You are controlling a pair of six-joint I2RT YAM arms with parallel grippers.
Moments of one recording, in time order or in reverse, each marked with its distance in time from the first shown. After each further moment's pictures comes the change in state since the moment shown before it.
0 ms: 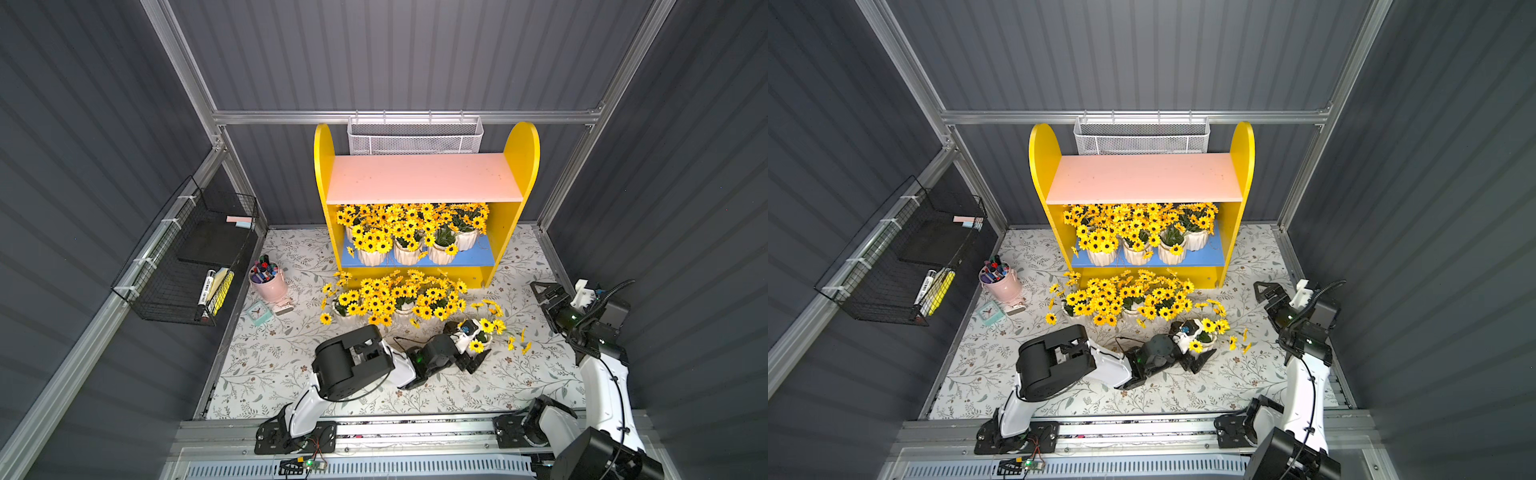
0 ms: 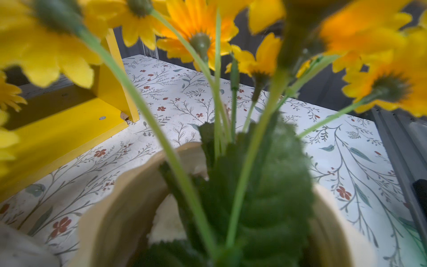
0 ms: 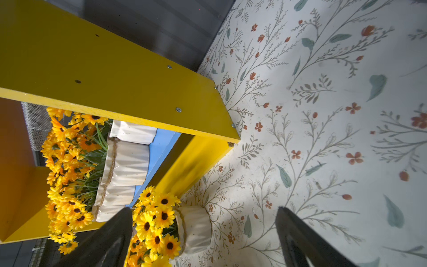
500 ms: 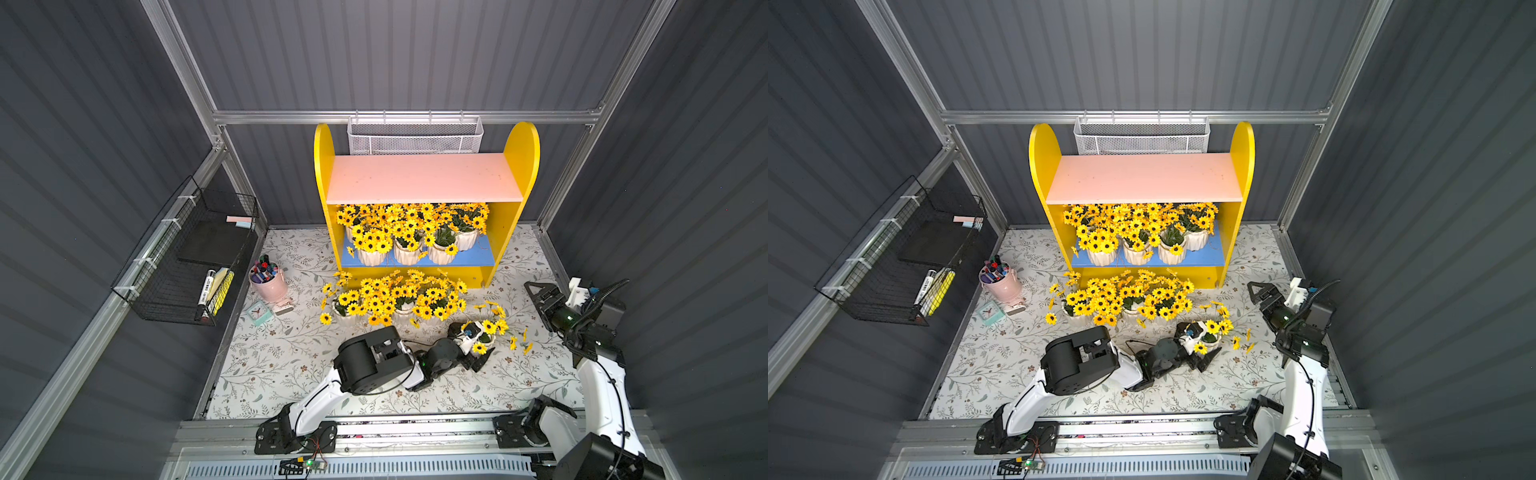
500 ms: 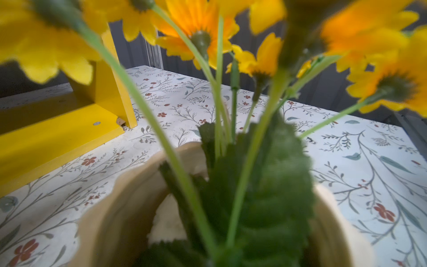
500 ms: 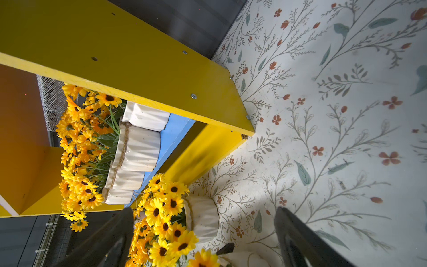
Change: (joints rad) left arm -0.001 0.185 0.098 0.168 -0.051 0.025; right arm 0.038 -0.028 -0.018 0.013 -0.020 -0.005
